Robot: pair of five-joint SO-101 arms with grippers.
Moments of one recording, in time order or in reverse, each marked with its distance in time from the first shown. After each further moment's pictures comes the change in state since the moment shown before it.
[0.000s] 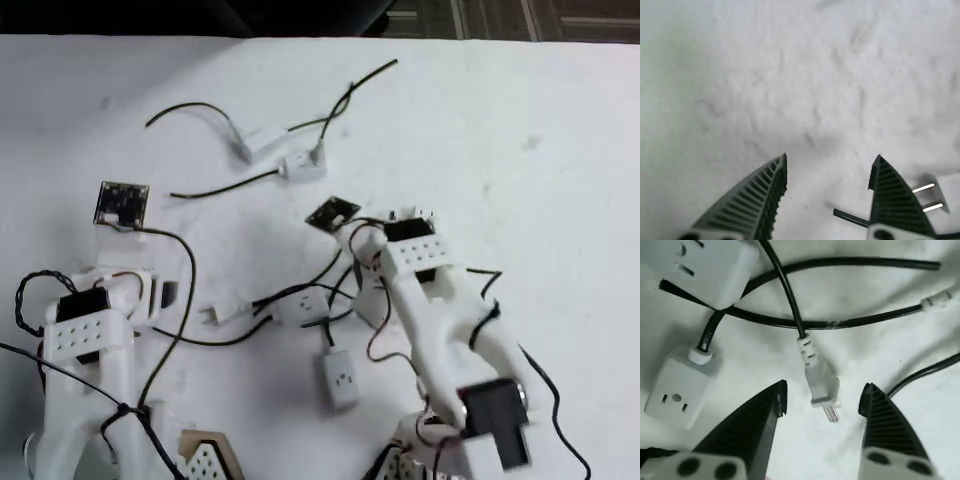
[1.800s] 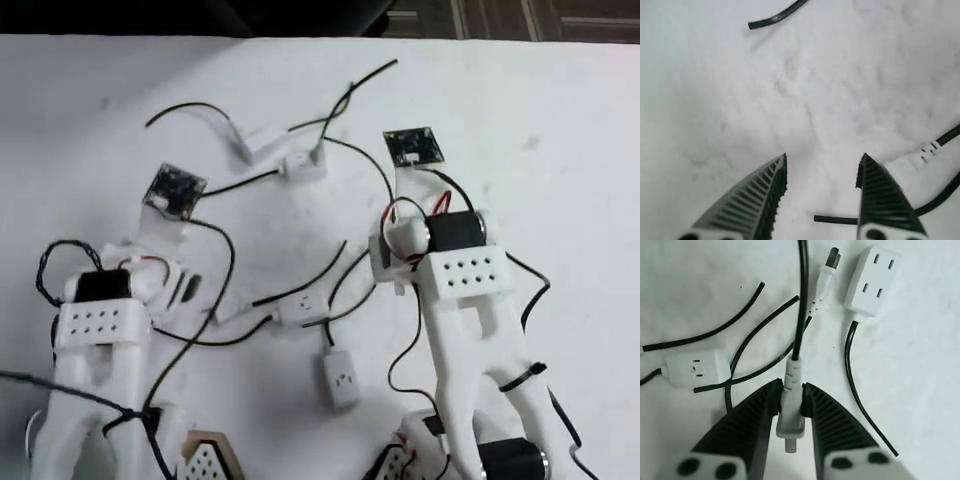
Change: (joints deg) left arm 11.1 0.0 -8.4 8.4 -7.5; right arm 4.5 -19.9 -10.0 8.4 -34.0
